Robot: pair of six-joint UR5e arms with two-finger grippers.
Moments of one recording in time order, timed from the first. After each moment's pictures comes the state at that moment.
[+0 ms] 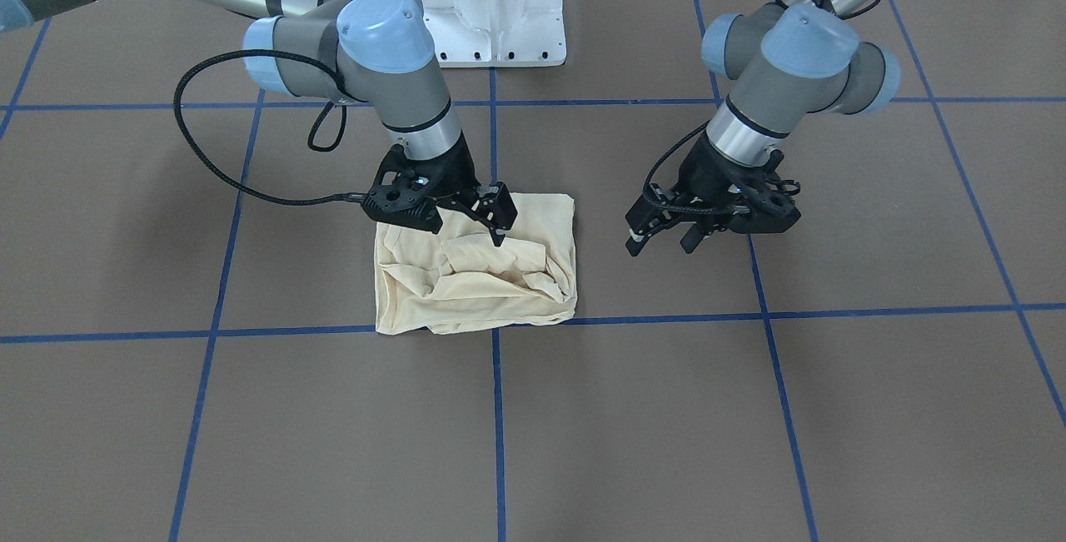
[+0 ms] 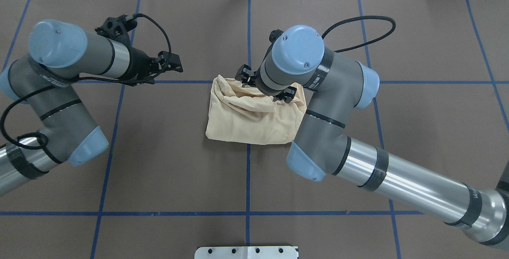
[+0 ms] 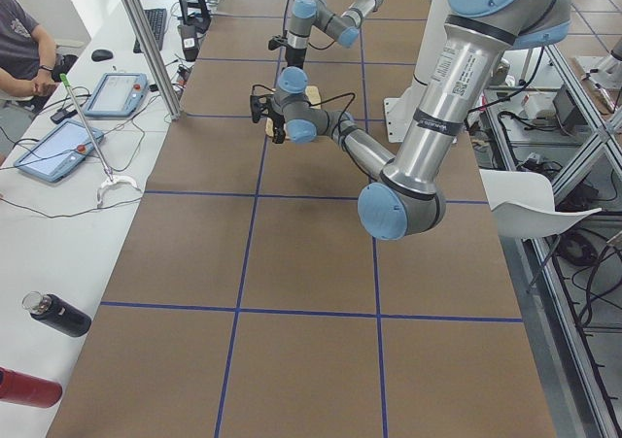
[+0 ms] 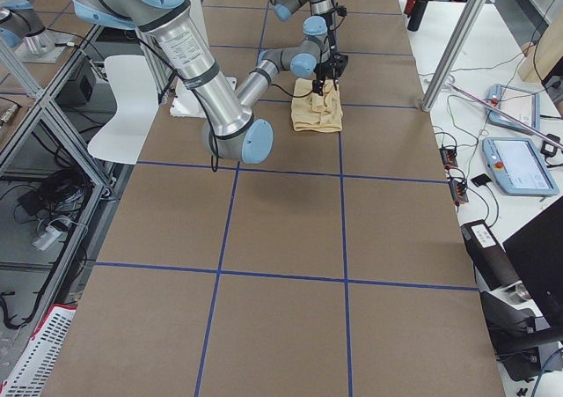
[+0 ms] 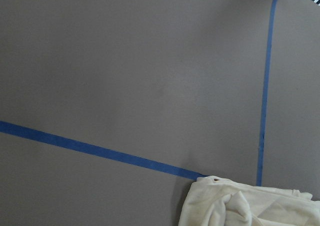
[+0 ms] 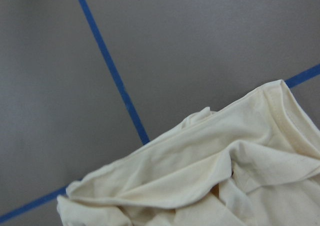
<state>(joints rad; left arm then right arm) -0.78 -1.97 -1.71 -2.16 -1.94 -1.41 0.55 -0.82 1.58 -1.37 1.80 1.55</state>
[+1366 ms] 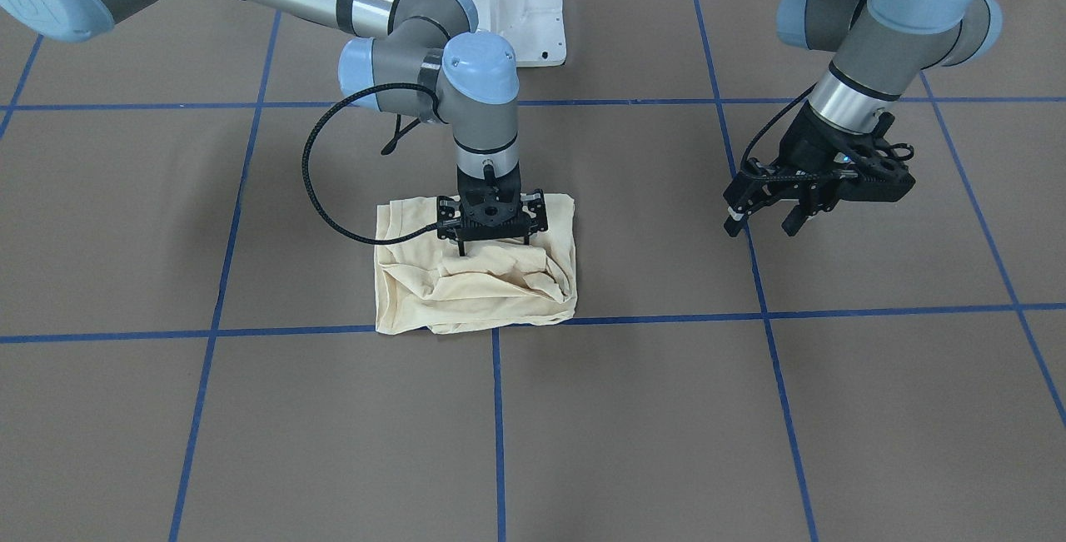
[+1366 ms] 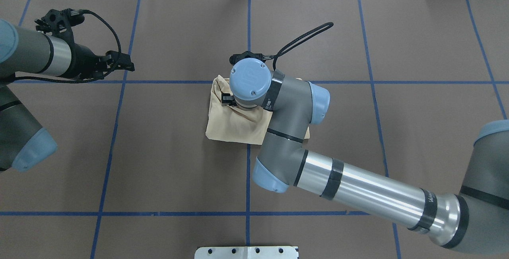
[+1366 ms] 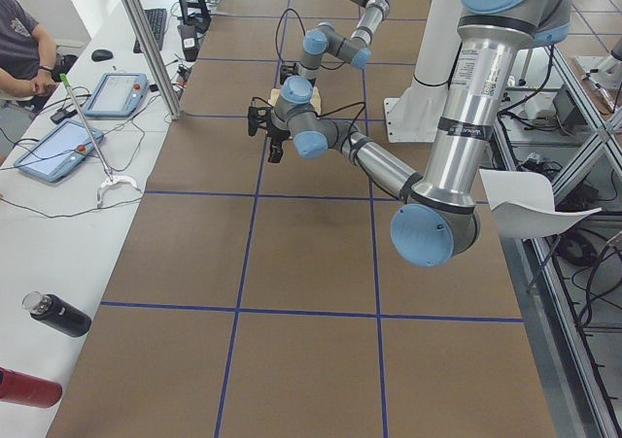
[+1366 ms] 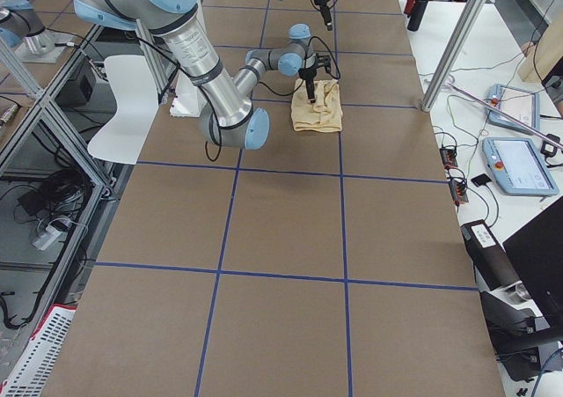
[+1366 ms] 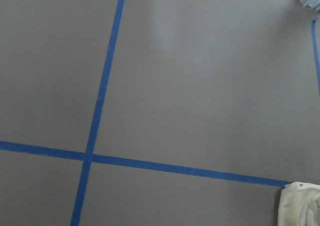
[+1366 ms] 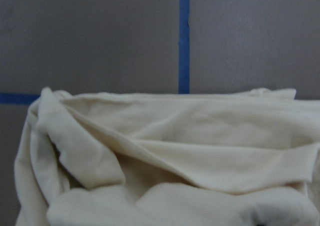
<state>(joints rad) -0.85 -1.81 -1.83 -2.10 -1.95 -1.25 0.50 -0.67 1.31 -1.38 1.66 1.20</state>
